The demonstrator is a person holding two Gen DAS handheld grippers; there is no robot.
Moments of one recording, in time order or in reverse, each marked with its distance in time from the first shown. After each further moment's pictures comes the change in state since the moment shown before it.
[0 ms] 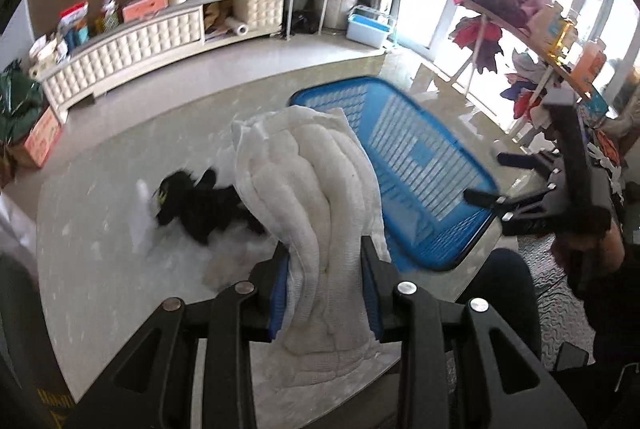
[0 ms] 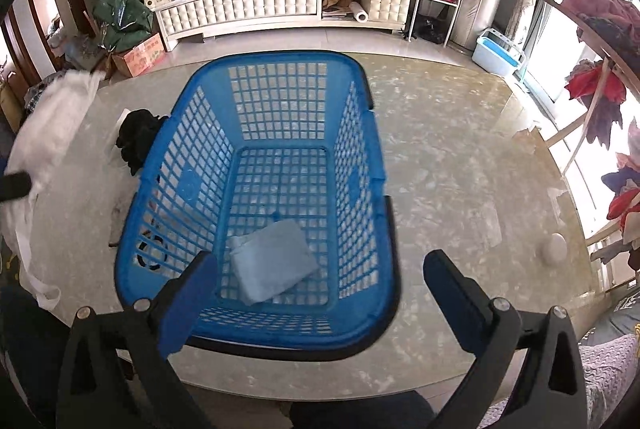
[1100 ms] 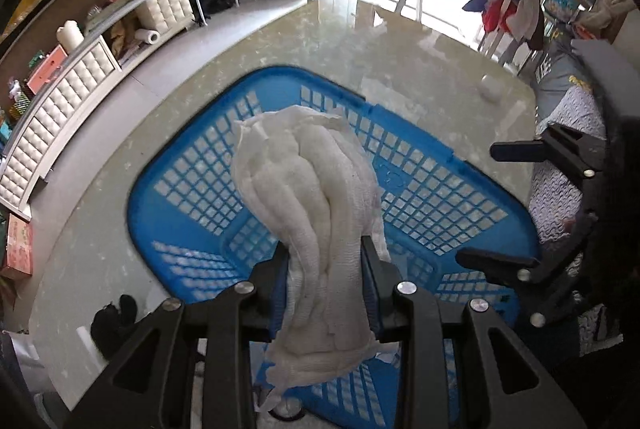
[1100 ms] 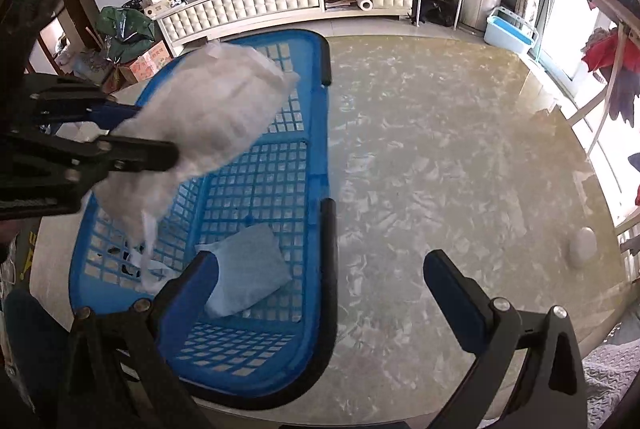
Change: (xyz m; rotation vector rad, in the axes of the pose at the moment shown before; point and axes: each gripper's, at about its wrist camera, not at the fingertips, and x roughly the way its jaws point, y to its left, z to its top) left arm 0.157 -0.082 0.094 0.341 0.212 -0.048; right arm 0.041 -0.049 0.002 0.055 0.027 0.094
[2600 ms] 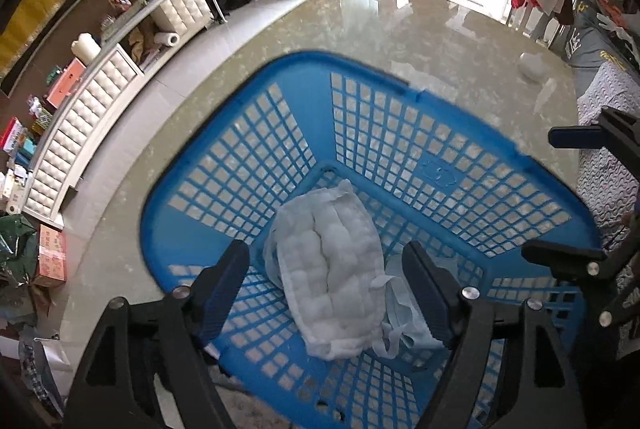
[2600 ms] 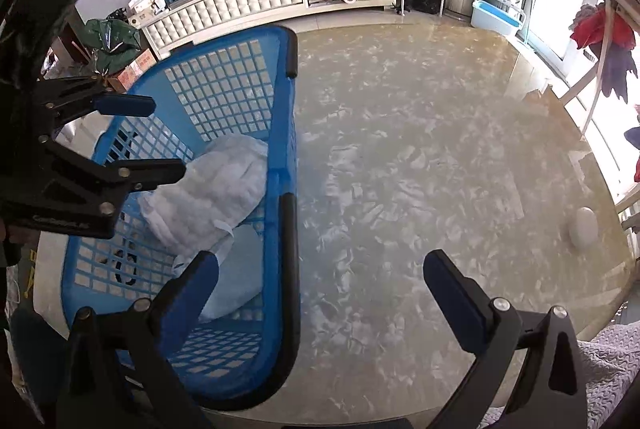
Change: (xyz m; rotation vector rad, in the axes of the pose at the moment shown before) left arm 0.007 0.004 0.011 0.047 0.030 0.148; right arm -0.004 -0.012 0.001 0.068 -0.005 -0.017
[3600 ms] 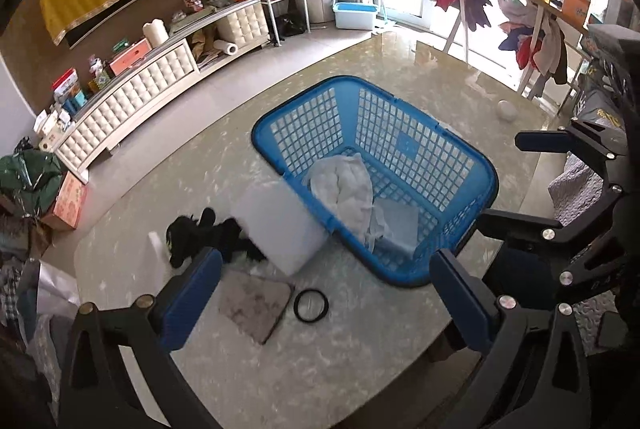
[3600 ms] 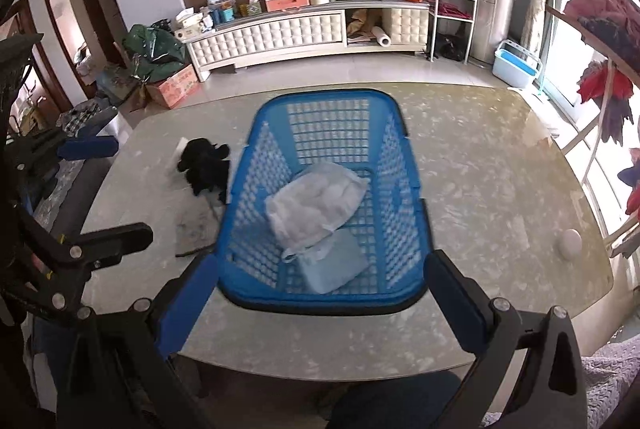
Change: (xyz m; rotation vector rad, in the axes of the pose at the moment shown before) left arm -0.143 -0.007 -0.118 -0.210 -0.149 0.065; right arm -0.076 0.095 -0.025 -0.107 -0.145 0.033
